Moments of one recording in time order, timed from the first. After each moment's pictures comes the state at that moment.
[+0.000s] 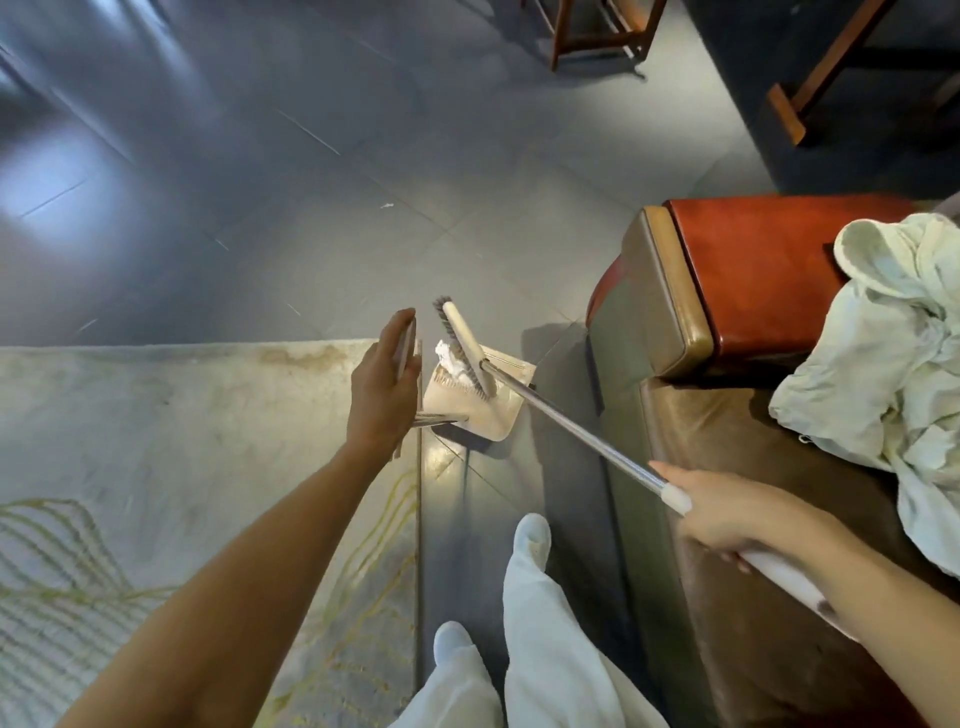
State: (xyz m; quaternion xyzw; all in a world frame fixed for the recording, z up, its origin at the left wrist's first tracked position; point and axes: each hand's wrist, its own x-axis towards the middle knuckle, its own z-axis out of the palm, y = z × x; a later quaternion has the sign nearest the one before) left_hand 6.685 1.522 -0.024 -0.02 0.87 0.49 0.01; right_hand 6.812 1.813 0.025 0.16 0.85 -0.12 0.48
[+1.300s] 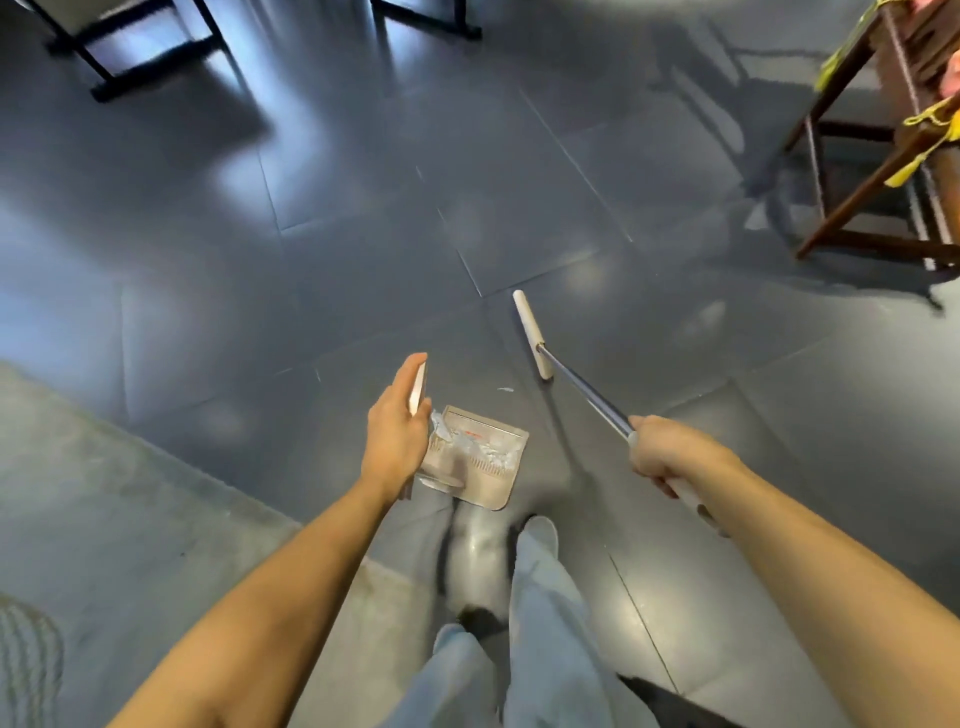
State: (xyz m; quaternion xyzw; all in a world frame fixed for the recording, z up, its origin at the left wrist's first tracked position) left_hand 5.945 1.469 -0.054 -0.25 0.85 0.46 -0.02; right_hand 5.851 1.735 -0.054 0.04 0.90 -0.07 0.44
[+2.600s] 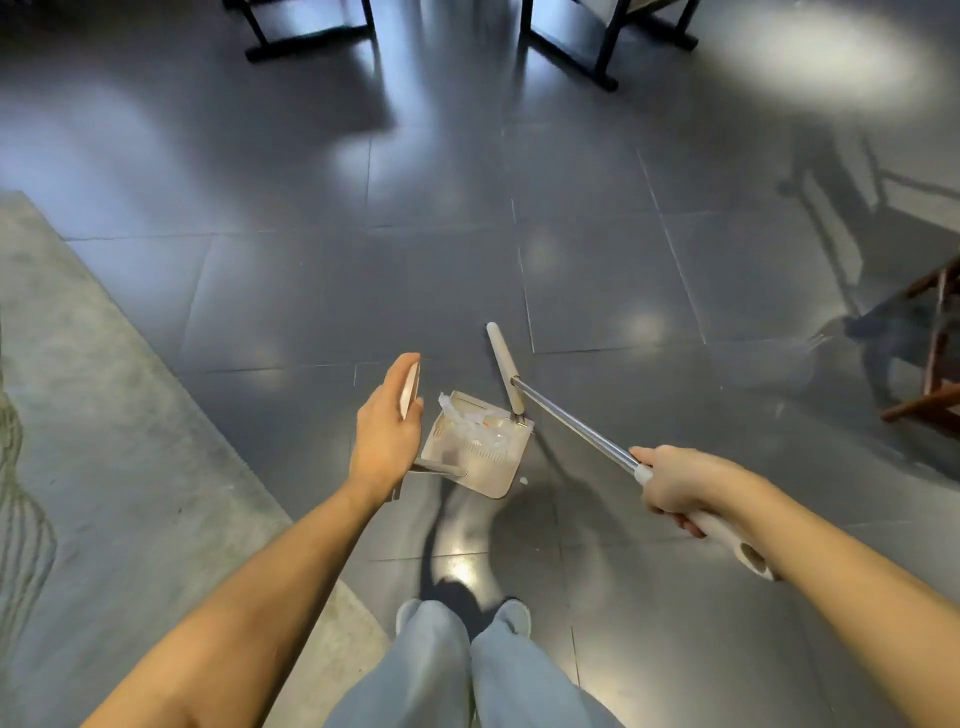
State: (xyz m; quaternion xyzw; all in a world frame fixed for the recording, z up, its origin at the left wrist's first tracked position) left_hand 5.850 1.411 -0.016 -0.38 0.81 0.44 -0.12; right_hand 5.695 1.661 0.025 -0.15 0.85 0.02 0.50
